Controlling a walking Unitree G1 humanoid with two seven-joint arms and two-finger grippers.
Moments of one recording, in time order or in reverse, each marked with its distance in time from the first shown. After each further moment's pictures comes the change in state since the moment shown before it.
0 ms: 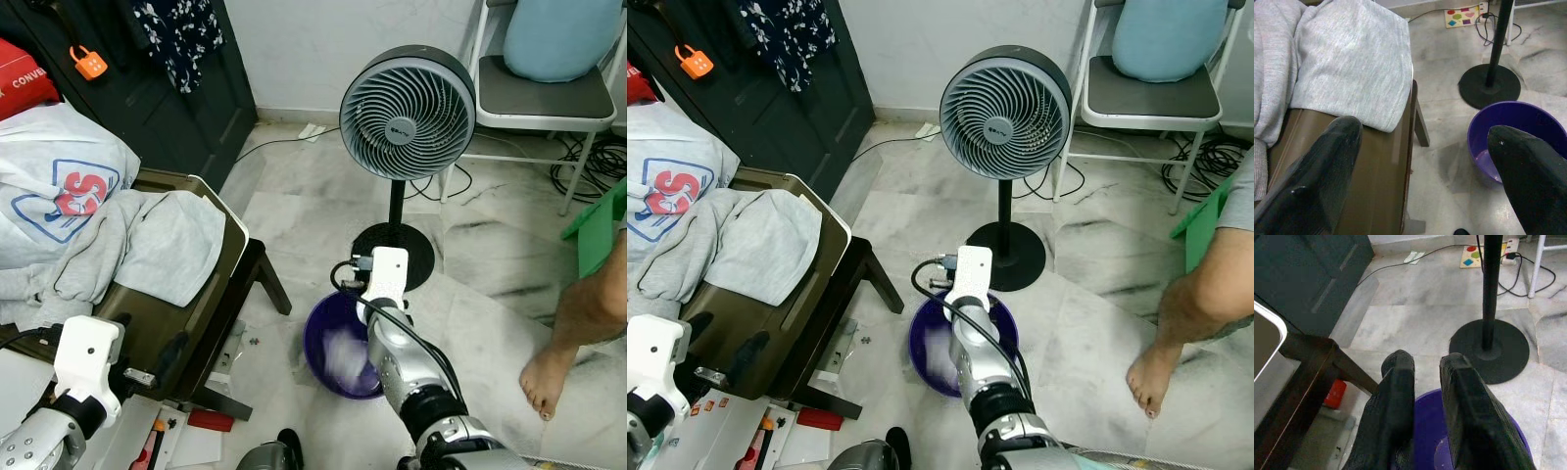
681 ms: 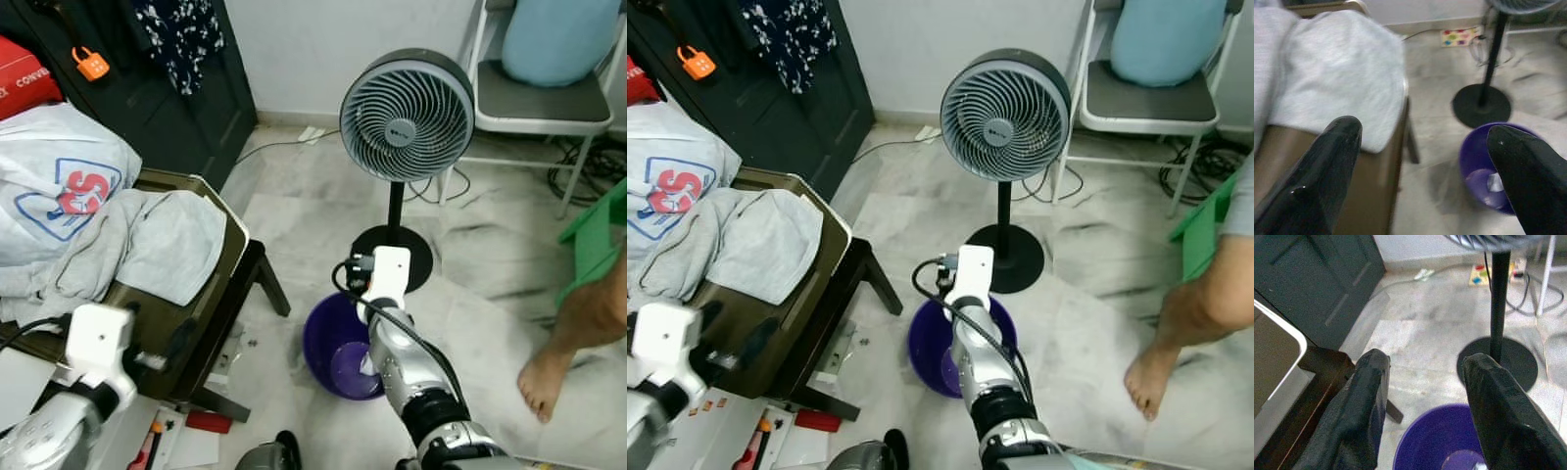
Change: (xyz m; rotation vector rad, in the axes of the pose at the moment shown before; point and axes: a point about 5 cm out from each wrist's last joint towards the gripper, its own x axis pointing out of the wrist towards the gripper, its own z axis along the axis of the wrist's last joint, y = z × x) left arm 0.022 -0.008 0.004 -0.049 -0.051 -0.007; right arm -0.002 0.004 0.010 0.009 -0.060 0.065
